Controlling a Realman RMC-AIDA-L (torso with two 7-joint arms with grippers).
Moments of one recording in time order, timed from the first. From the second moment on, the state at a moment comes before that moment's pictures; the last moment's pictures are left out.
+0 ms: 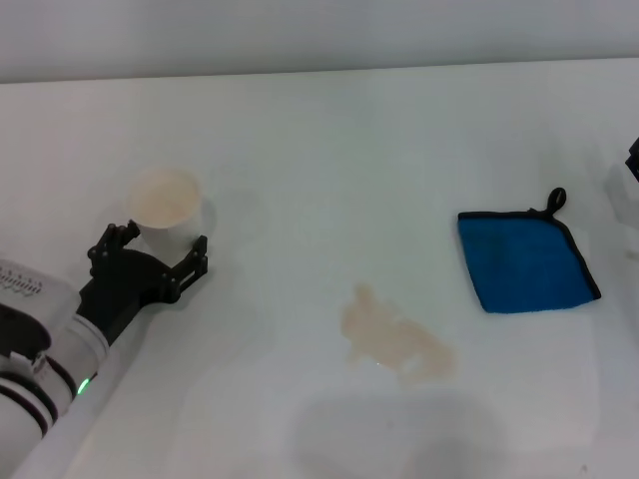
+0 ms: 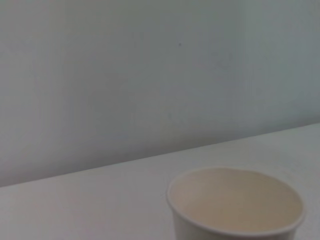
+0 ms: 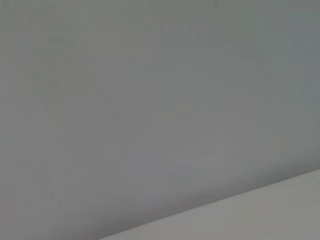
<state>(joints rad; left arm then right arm) -0.46 -2.09 2.78 0.30 -0.99 0.86 -0.11 0.41 2.02 -0.39 0.14 -0.81 -1.06 0.40</state>
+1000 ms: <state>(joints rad) -0.23 -2.08 2.70 0.34 -1.02 1.31 -0.22 0.43 2.01 -0.48 0.04 -0.87 -1.04 0.68</state>
